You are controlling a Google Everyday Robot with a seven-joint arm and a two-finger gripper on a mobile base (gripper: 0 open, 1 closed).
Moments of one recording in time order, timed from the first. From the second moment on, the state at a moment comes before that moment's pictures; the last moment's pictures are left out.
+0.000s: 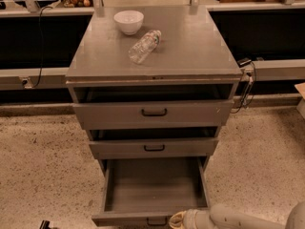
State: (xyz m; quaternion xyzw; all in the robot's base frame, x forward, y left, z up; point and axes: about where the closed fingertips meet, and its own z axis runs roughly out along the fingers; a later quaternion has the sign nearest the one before) arm 0.420 -0.108 0.187 -0.58 0.71 0.22 0.33
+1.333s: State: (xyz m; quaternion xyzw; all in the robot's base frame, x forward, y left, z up) arm 0.414 -0.115 0.124 -0.52 0.76 0.26 0.29
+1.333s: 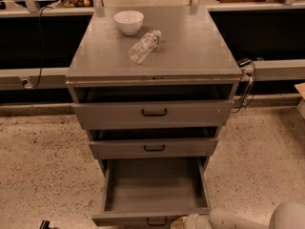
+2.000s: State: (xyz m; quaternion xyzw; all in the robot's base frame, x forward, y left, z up) arm 0.437 -0.121 0.122 -0.50 0.77 0.24 0.33
